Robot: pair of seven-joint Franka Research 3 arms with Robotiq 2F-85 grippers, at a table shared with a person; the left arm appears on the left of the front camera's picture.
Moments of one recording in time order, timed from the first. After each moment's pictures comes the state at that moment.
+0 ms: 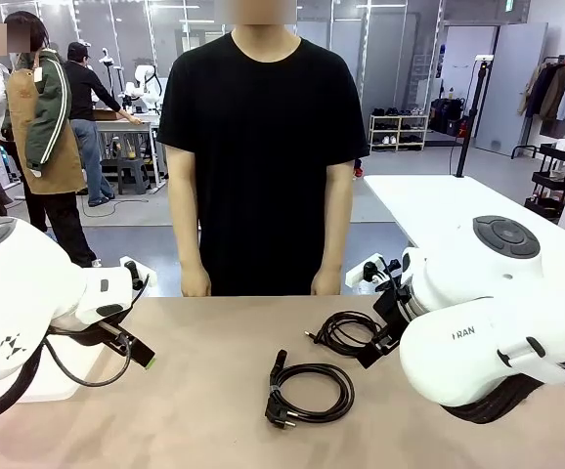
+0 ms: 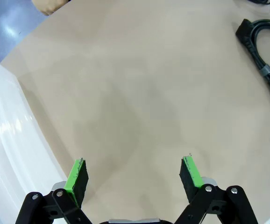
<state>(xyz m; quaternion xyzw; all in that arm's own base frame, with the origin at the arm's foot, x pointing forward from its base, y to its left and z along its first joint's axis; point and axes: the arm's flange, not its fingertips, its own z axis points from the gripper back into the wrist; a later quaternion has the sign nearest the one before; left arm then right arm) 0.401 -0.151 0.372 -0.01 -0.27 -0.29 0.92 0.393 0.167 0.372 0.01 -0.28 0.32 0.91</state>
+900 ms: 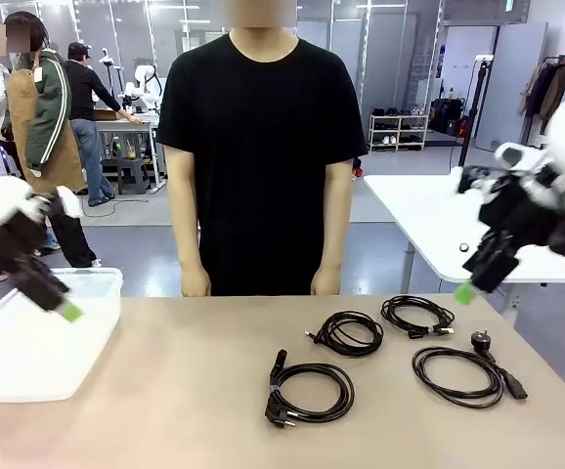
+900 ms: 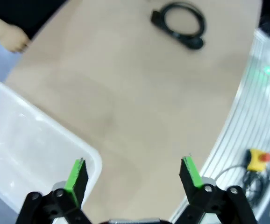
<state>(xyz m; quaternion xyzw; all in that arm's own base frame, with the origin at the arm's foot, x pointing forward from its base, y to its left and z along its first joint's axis) 0.366 -0.034 0.526 -0.14 -0.22 -0.46 0.85 0.387 0.016 0.541 0.09 -0.21 0.50 0.83</state>
